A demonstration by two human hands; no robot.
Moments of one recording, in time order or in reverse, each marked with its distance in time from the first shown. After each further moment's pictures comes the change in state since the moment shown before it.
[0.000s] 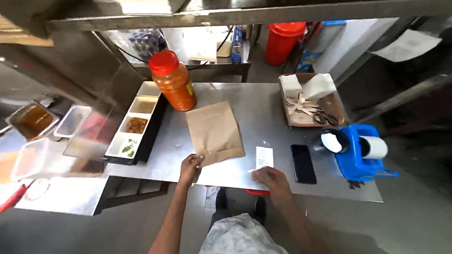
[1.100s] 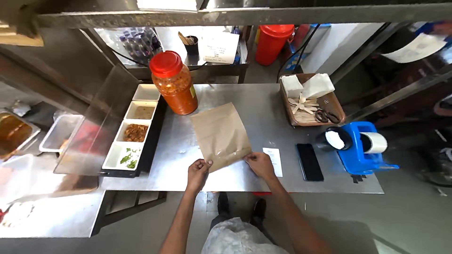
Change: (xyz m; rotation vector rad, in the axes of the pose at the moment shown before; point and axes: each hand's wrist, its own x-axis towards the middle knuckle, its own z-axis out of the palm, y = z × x) left_hand 0.007 0.008 -0.008 -0.123 -0.086 0.022; right_hand 0.098 0.038 0.055 -0.899 0.025 0.198
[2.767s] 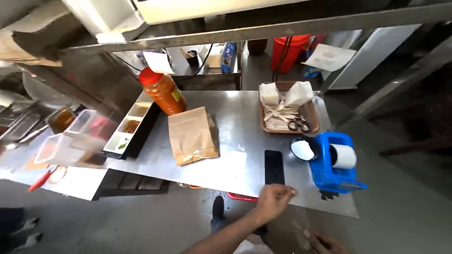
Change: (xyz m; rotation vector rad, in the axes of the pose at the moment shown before) left_hand -0.134 -0.041 0.407 0.367 -0.424 0.362; right_hand -0.195 0.308 -0.204 0.621 0.024 0.125
